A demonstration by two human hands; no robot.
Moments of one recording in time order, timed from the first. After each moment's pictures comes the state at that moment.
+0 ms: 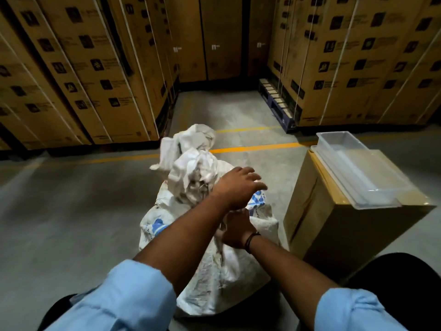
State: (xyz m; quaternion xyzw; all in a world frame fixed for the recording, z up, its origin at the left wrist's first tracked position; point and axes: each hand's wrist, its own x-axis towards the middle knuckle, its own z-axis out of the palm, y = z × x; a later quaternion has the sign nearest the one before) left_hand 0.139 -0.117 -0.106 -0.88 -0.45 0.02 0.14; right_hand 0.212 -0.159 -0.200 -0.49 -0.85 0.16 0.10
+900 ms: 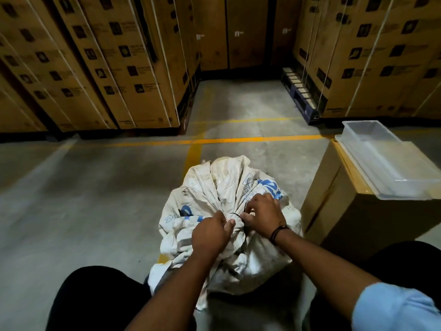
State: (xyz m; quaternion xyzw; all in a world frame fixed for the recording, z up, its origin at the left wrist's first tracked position) left_hand 0.084 -0.259 -0.217 -0.57 -0.80 -0.14 -0.12; right_hand 0.237 -0.170 -0.216 -0.52 -0.82 0.16 0.16
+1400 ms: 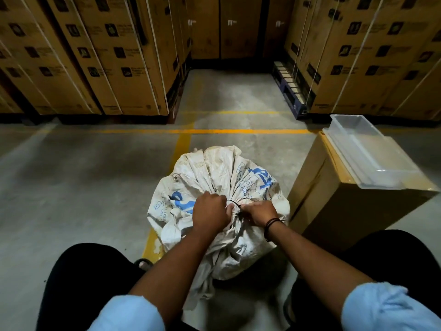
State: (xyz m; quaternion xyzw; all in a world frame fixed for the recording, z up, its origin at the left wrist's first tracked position) left_hand 0.100 -0.243 -0.210 -0.67 -0.73 -0.11 0.02; right_hand 0.252 -0.186 -0.234 -0.65 -0.49 0.53 0.25
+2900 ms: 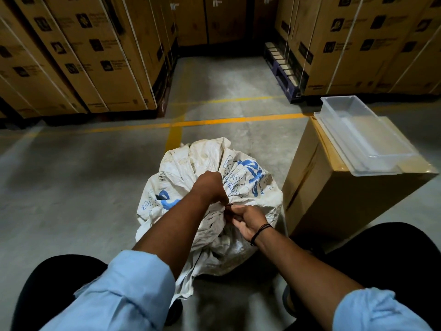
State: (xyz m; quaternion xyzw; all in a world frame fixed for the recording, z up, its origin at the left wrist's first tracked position) left_hand 0.114 -0.162 -0.172 -0.62 -0.75 0.01 -0.23; right_hand 0.238 -0.195 -0.265 -0.49 -0.10 0.78 0.39
